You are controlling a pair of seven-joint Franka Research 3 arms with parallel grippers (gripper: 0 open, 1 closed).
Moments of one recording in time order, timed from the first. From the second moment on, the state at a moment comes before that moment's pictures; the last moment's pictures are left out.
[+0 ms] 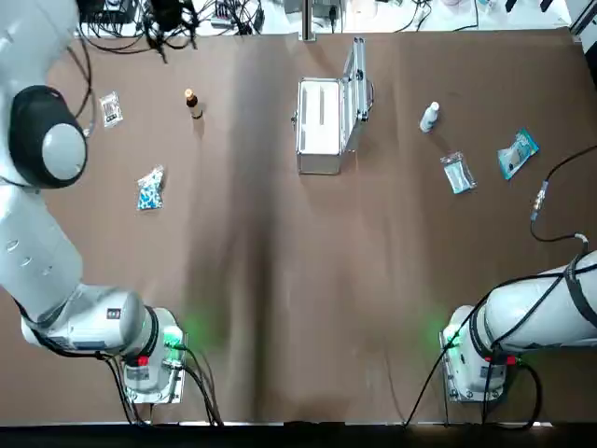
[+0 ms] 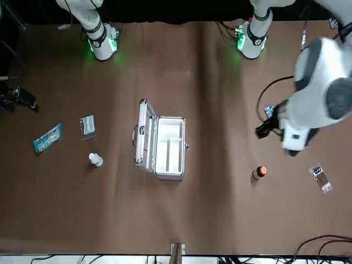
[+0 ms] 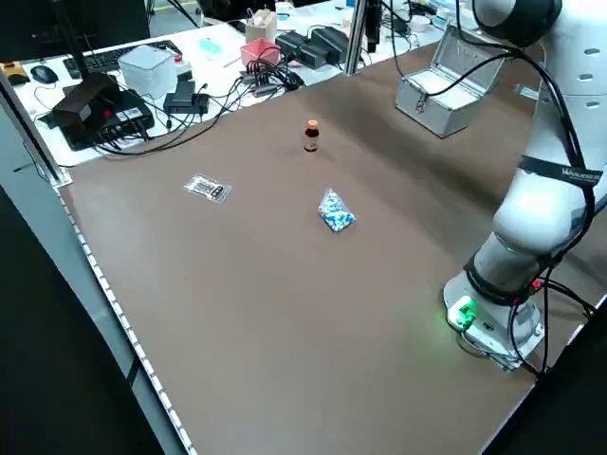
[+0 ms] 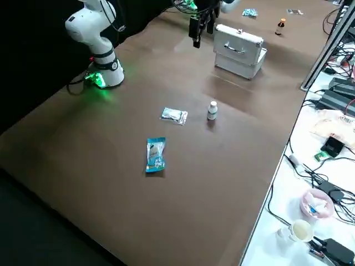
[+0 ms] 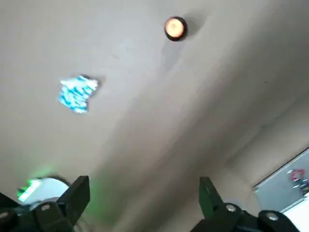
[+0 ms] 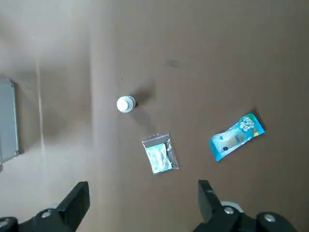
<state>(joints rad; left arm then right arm) 0.02 0.33 -0.25 -1.36 0.01 1.42 -0.80 0.02 0.06 -0.09 -1.52 0.01 1.58 -0.05</state>
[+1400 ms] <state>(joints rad) -0.05 0.16 -0.12 -1.39 0.01 1.51 -0.15 0.02 0.05 -0.10 -1.51 0.04 1.57 -0.06</state>
